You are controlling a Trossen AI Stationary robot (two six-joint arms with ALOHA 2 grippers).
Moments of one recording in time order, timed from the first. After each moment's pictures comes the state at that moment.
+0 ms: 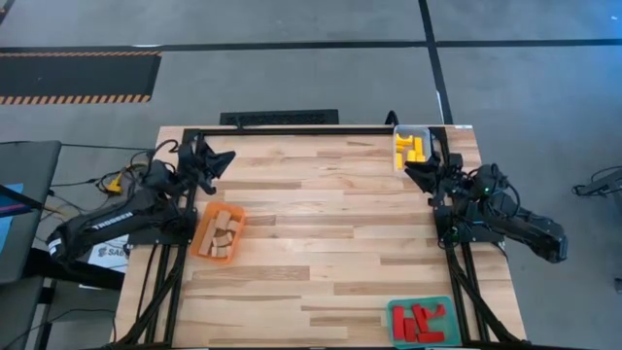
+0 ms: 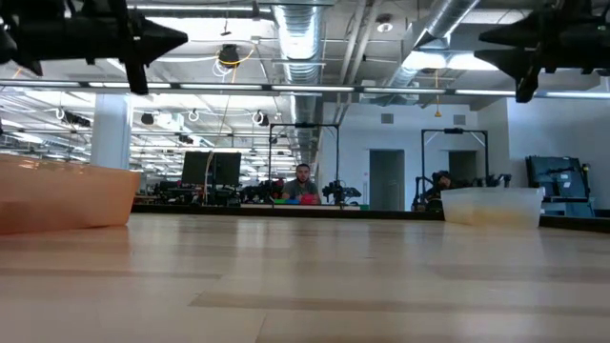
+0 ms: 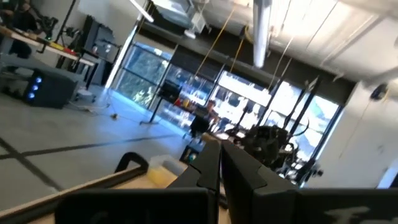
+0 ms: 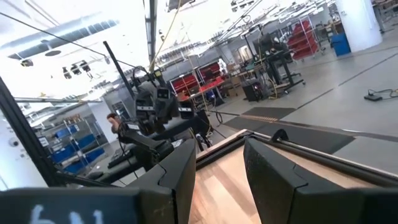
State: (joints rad) left arm 0.53 0.36 0.22 0.42 0.12 -0.51; right arm -0.45 0.02 0.20 0.04 -0.12 0.46
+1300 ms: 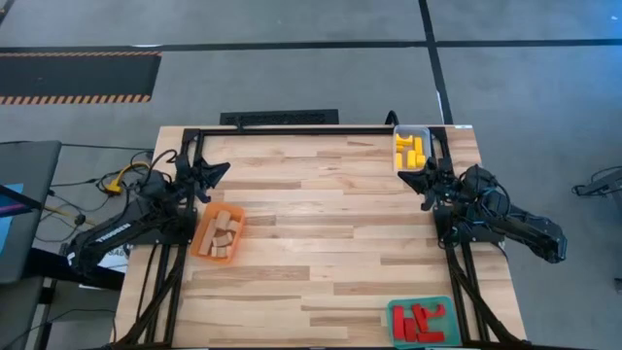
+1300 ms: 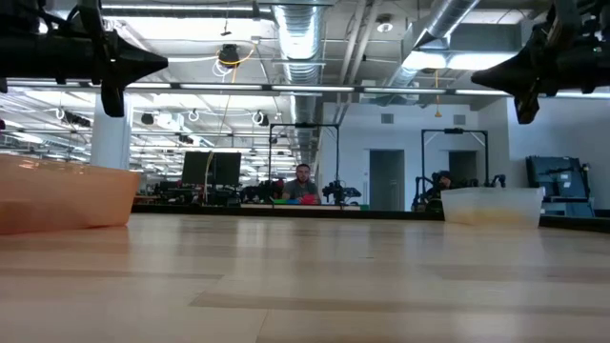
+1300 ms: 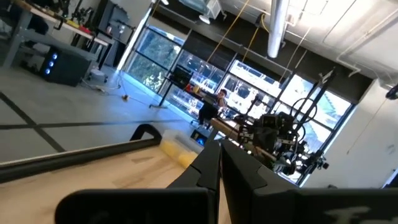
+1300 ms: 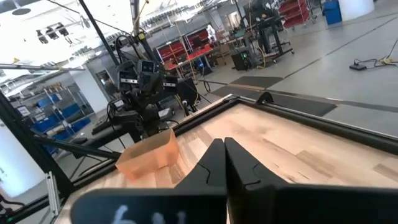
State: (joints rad) left arm 0.53 0.00 0.09 0.11 0.10 -0.56; right arm -0.45 0.00 0.16 -0.09 -0.13 0.42
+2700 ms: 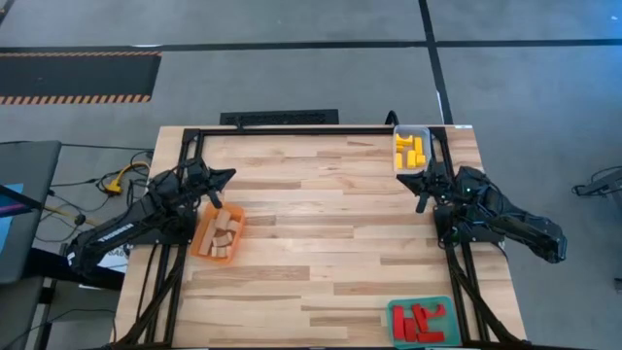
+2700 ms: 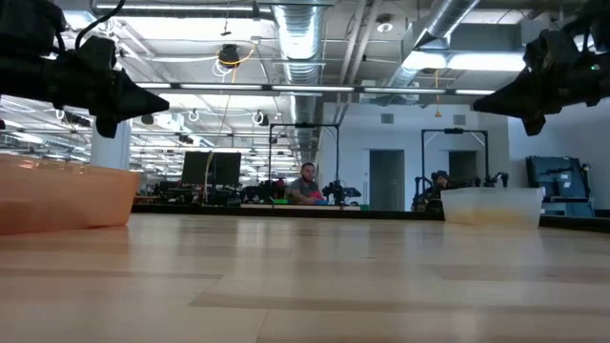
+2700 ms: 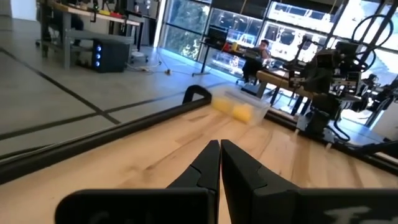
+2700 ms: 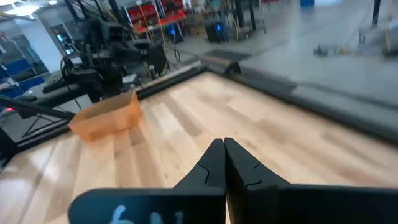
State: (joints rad) left arm 0.53 0.00 0.05 -0.07 0.03 -0.28; right arm -0.45 0.00 0.16 -0.27 -0.06 0.28
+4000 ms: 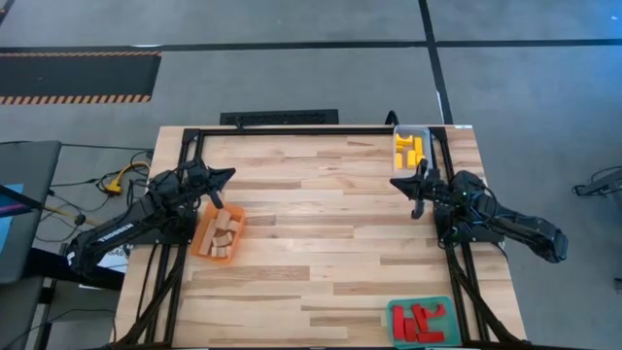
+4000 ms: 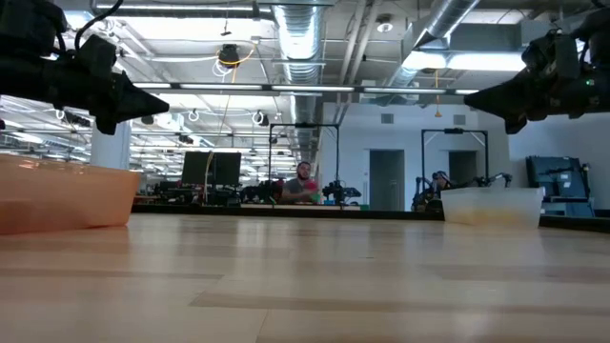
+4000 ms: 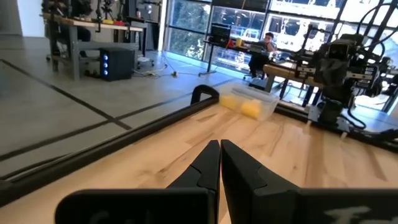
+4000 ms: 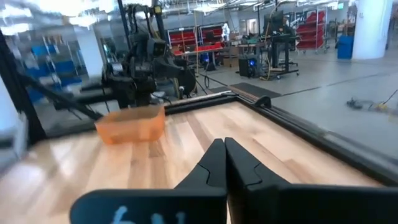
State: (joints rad) left arm 0.53 0.01 0.05 -0.07 0.02 -0.19; right arm -0.45 0.01 0.01 0.05 -0.19 0.14
